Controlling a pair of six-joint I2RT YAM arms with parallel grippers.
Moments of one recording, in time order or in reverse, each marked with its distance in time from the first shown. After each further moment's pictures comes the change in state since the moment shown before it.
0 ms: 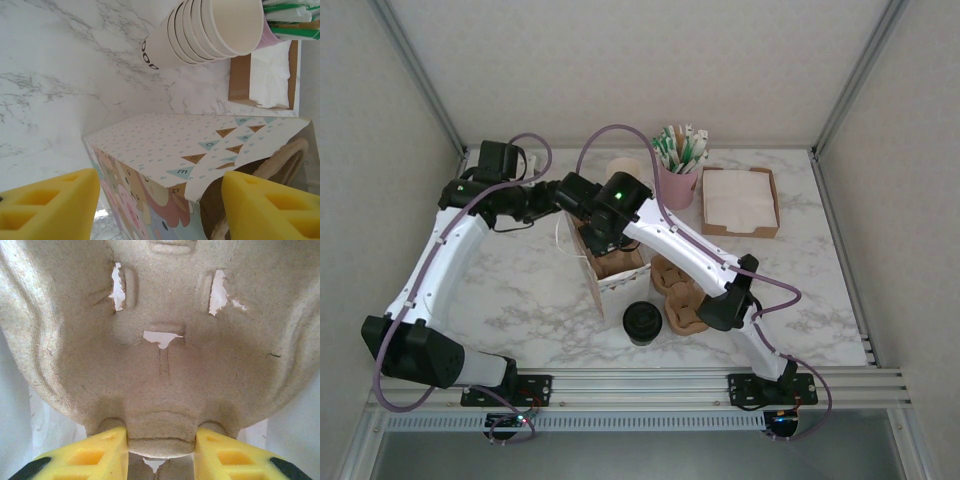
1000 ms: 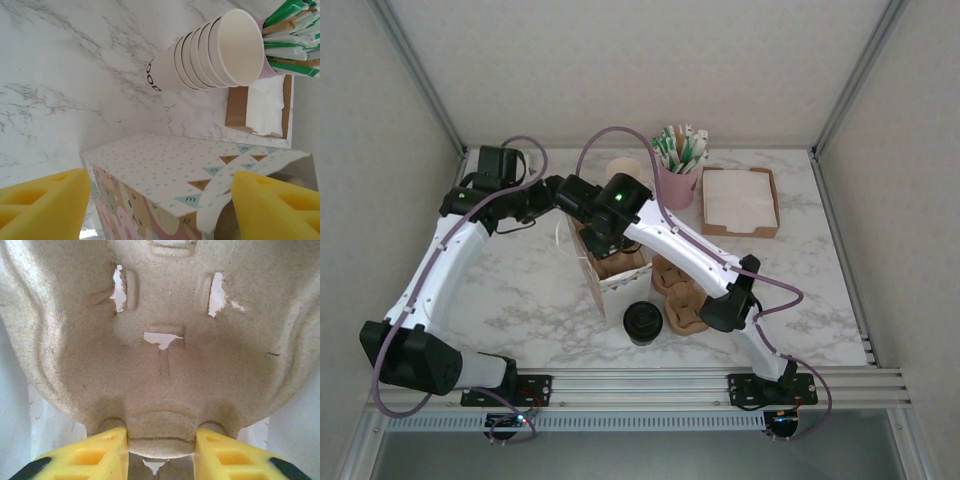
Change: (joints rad) left arm 0.000 -0.045 -0.077 0.115 -0.051 -0.104; right arm 0.007 -0.017 -0.026 -0.012 -0.003 -0.015
